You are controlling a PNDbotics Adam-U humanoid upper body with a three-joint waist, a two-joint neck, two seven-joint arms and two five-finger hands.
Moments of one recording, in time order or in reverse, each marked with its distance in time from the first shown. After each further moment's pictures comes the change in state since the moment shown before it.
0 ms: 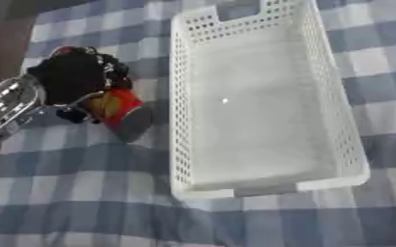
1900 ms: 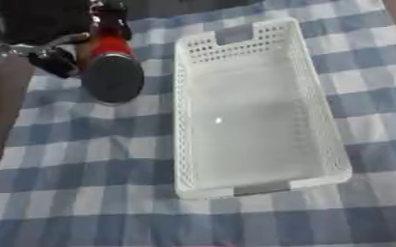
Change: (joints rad) left arm -0.223 0.156 -0.009 -0.127 0.227 -0.052 -0.129; right arm -0.021 -0.057 0.000 0.043 0.001 -0.039 -0.030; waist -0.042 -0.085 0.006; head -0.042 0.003
